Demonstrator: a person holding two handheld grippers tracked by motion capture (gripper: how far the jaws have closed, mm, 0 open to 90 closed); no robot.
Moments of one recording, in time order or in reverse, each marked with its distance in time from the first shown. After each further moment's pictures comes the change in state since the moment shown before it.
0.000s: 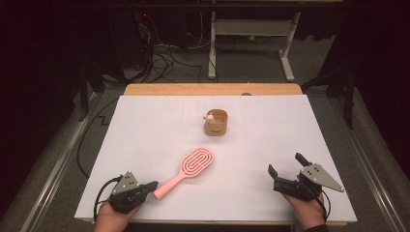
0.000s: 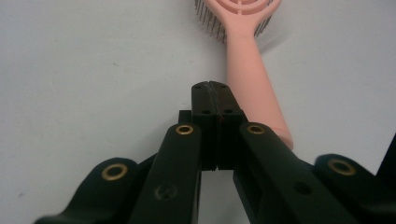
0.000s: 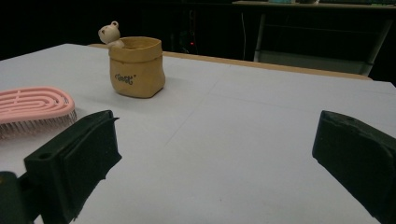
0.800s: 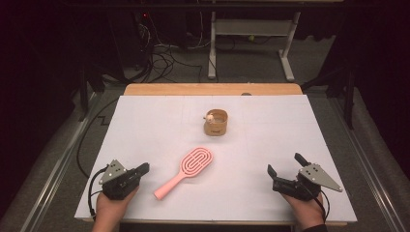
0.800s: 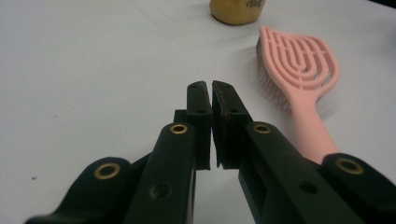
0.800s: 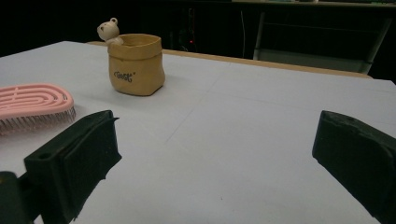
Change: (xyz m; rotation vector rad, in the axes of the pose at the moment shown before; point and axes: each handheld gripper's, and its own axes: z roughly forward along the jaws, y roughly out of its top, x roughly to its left) left arm 0.037 0.012 -0.003 -0.223 0.101 -0.150; right arm 0.001 -0.001 0.002 0.007 -0.003 -0.004
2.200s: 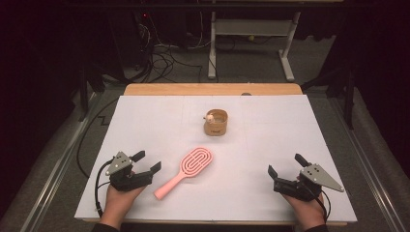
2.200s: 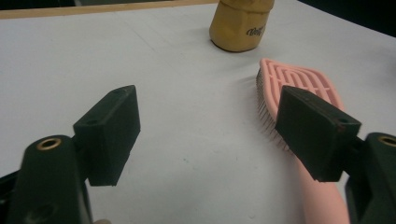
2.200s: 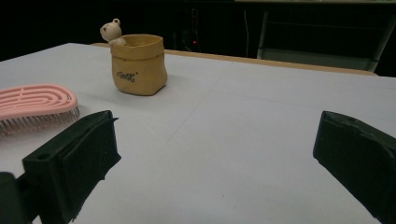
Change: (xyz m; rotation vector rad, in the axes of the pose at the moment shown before) left arm -0.005 0.012 0.016 -0.050 0.006 0.008; right arm -0.003 -0.002 -0.001 -0.001 0.016 0.014
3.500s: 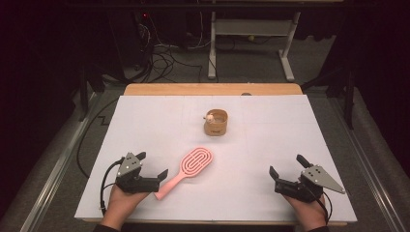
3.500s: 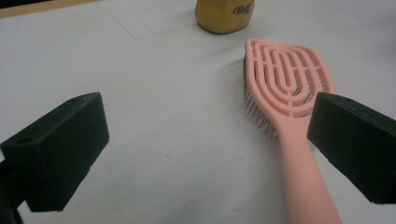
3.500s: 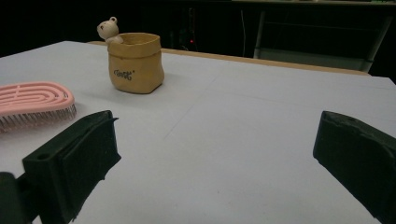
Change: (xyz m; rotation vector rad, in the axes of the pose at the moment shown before) left arm -0.019 0.005 0.010 0.123 0.011 0.097; right arm 0.000 0.000 -0.003 0.003 -0.013 -0.008
